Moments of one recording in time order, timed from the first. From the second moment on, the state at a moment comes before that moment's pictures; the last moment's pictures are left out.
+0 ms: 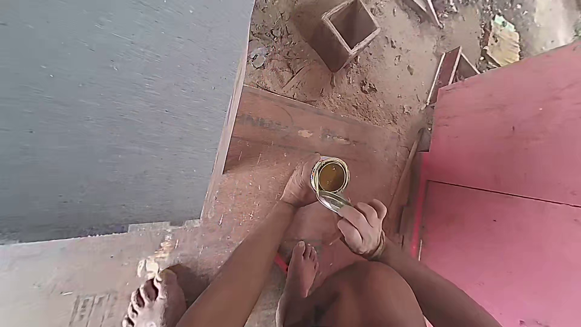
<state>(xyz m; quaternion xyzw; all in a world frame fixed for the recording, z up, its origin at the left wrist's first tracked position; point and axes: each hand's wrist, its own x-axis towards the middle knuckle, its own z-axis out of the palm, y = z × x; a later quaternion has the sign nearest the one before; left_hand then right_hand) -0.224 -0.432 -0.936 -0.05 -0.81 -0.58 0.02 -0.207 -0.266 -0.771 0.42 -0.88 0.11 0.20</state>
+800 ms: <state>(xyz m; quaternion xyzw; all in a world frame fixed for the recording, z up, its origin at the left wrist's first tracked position) -0.222 -0.434 -0.926 -0.04 -0.81 -0.58 0.00 -0.189 -0.267 -0.773 0.36 -0.89 0.18 0.22</state>
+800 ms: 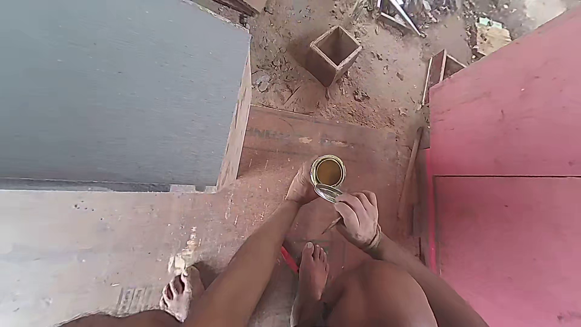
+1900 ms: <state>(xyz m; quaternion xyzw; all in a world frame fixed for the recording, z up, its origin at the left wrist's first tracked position) -0.221 -0.438 -0.907 0.01 -0.87 -0.48 -0.13 -0.189 -0.096 -0.793 0.21 -0.97 -0.01 0.11</state>
